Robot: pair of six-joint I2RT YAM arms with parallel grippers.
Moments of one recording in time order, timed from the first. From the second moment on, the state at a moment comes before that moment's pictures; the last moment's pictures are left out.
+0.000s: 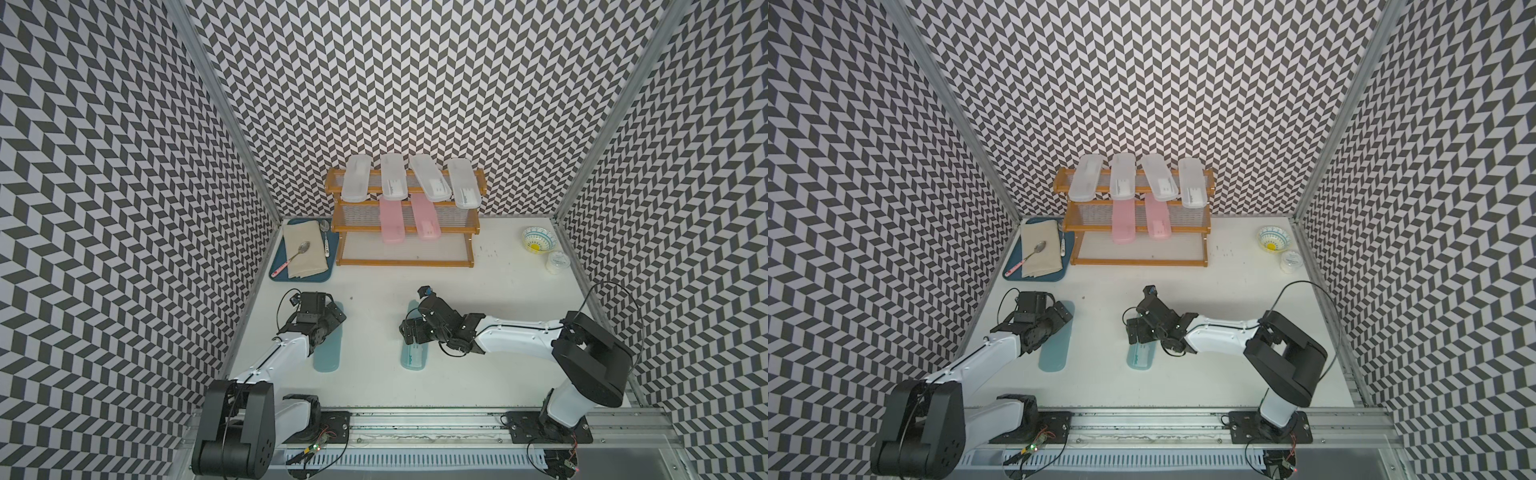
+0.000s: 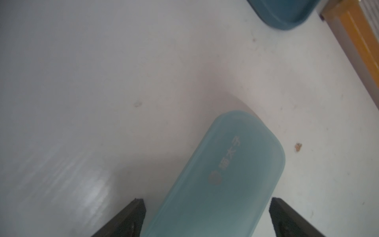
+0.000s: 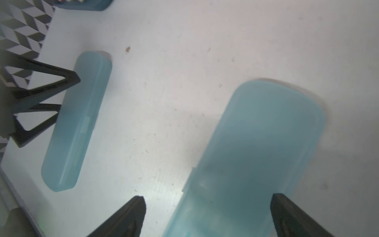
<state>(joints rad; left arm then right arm) -0.12 1.18 0.46 -0.27 -0.09 -0.78 0.93 1.66 0.84 -0.07 0.08 0.67</state>
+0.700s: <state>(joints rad) -0.30 1.27 0.50 -0.20 -0.12 -0.84 0.86 1.55 0.82 -0.23 0.02 0.66</state>
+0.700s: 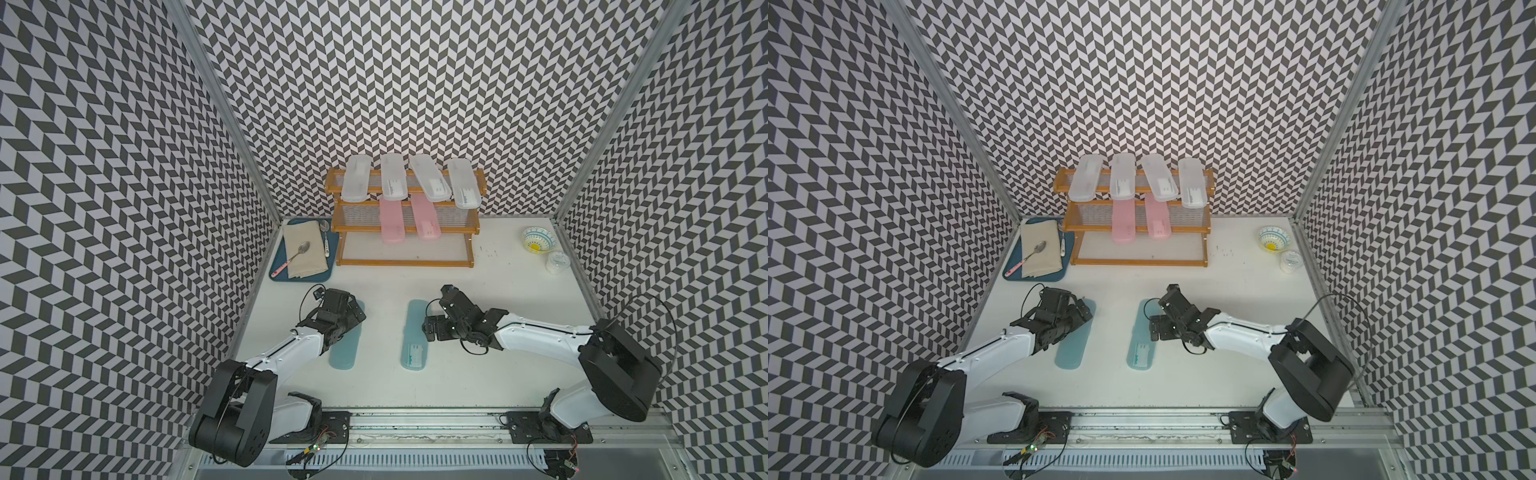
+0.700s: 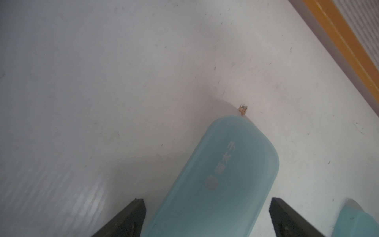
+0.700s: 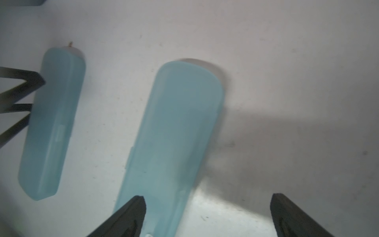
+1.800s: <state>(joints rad) -0.31 1.26 0.48 -0.16 -0.12 -0.80 1.00 1.65 0.87 -0.48 0.27 0.76</state>
